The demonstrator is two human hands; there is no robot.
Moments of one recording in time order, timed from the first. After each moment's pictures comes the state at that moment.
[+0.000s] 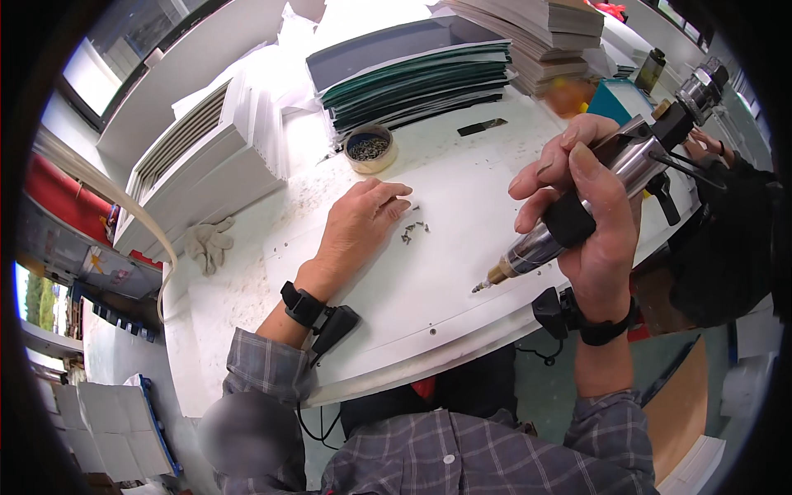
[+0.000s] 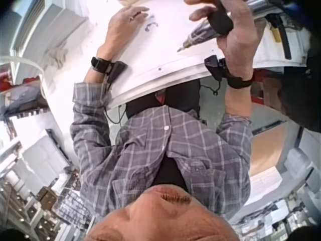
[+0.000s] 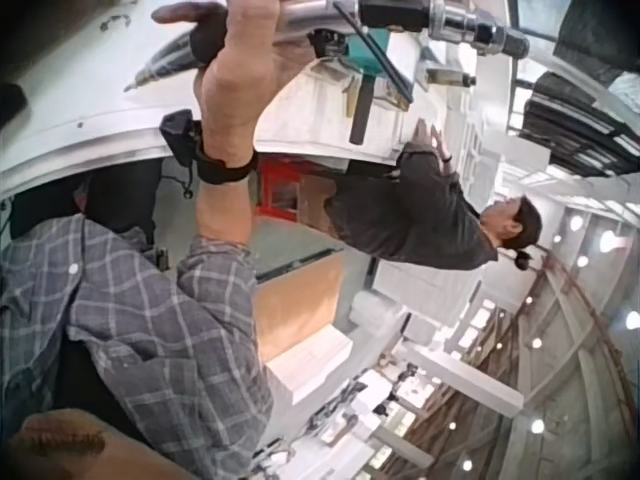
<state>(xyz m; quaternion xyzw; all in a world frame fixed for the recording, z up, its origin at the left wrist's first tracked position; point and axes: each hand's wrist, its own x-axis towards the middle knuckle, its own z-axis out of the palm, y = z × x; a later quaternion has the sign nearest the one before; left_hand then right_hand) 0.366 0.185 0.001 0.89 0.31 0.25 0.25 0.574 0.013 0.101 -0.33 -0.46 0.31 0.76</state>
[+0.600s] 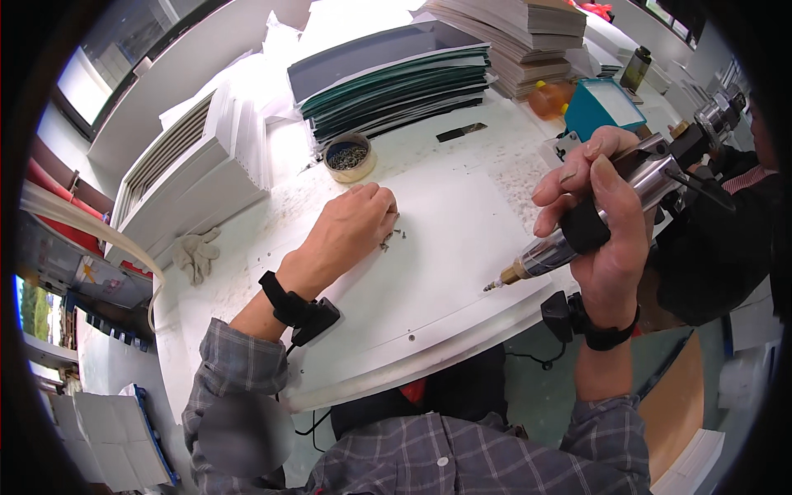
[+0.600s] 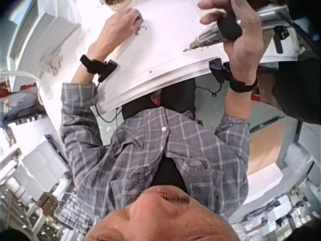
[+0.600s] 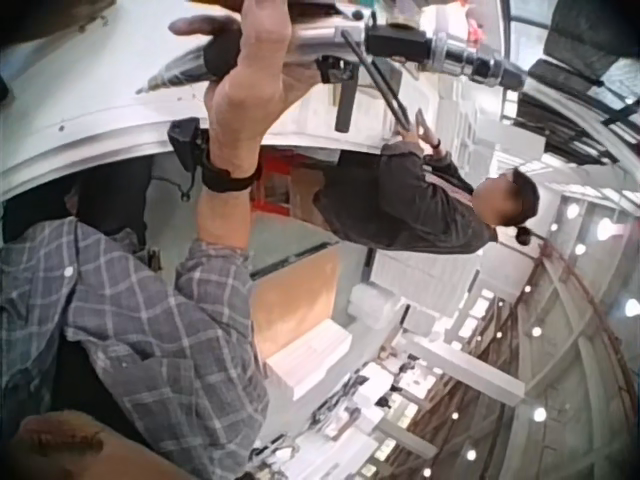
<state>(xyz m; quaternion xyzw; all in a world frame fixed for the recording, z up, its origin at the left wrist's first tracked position) 0.391 0.190 0.020 0.96 0.24 0.10 0.08 0.600 -0.012 0.108 -0.38 -0.46 0.26 0.76</state>
